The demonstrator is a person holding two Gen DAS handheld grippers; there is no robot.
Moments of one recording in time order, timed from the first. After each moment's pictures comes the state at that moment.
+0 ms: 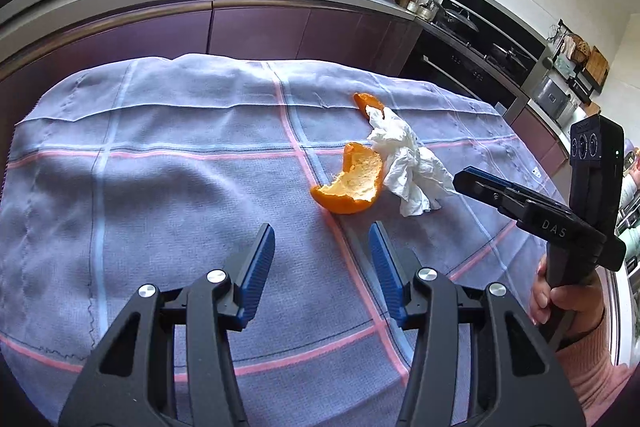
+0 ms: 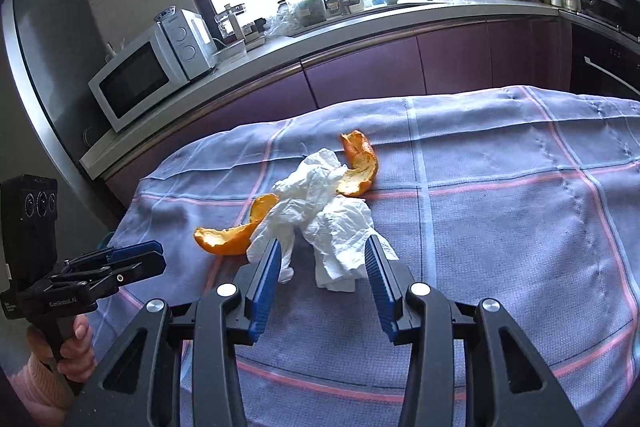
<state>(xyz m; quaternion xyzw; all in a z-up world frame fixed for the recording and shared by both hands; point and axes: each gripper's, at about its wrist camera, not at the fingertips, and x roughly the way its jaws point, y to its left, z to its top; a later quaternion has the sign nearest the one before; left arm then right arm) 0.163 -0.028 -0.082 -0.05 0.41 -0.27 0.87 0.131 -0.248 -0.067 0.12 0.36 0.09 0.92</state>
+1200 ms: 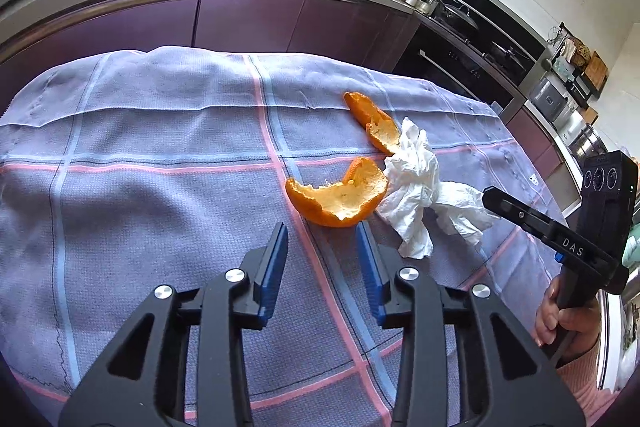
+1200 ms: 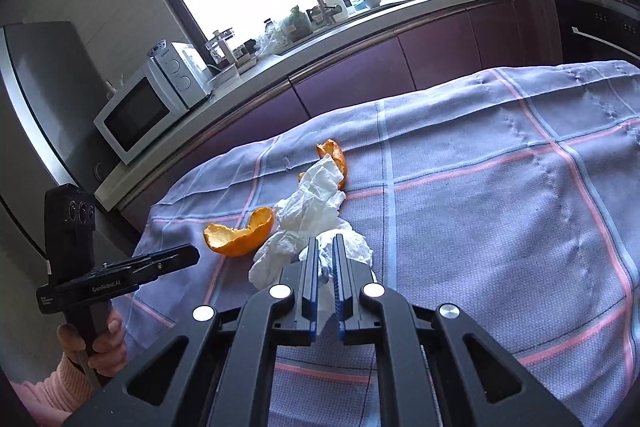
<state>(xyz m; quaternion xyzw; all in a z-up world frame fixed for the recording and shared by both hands) 0.189 -0.050 -0.084 -0.06 0.43 -0.28 0.85 0.111 -0.288 -0.067 0.19 0.35 0.10 0.91</state>
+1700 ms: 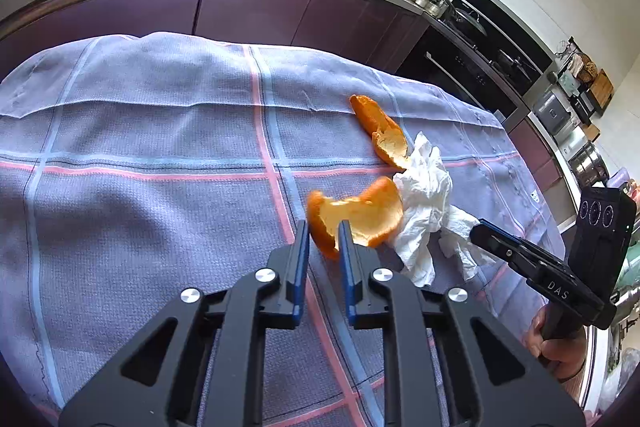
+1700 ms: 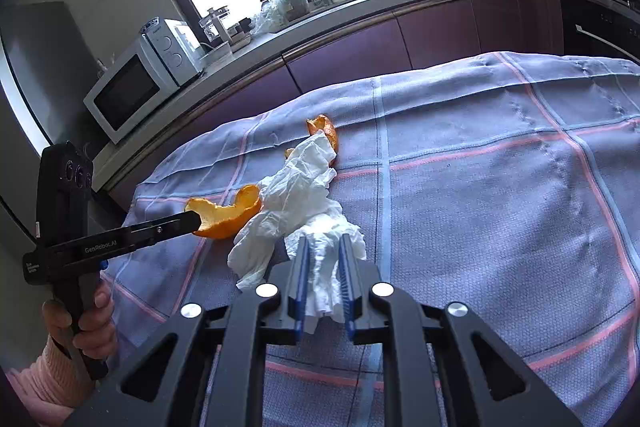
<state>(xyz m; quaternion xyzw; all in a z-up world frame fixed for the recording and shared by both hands) 0.210 -0.060 -0.092 -0.10 0.45 -0.28 0.84 0.116 -0.286 -0.079 0.17 0.37 0.10 0.91</state>
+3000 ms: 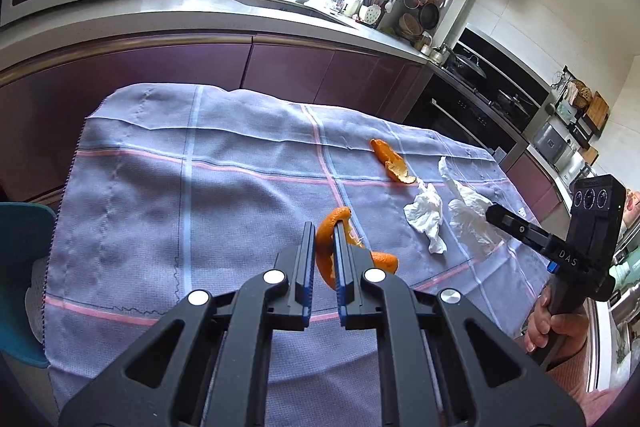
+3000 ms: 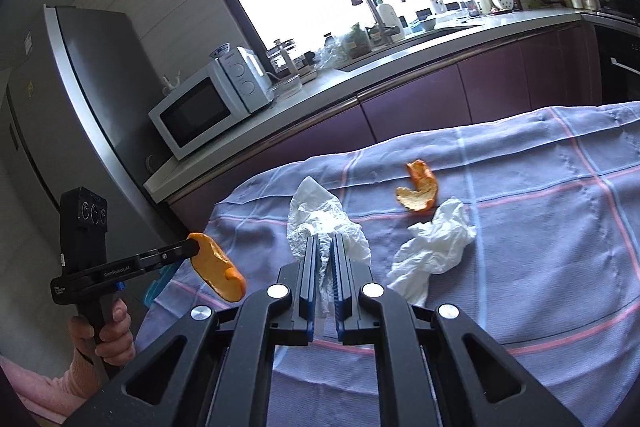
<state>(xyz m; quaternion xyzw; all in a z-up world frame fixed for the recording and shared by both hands) 0.121 0.062 -0.028 -0.11 0.37 -0.25 0.89 0.082 -0.229 -0.026 0.18 0.30 0.20 0.92</state>
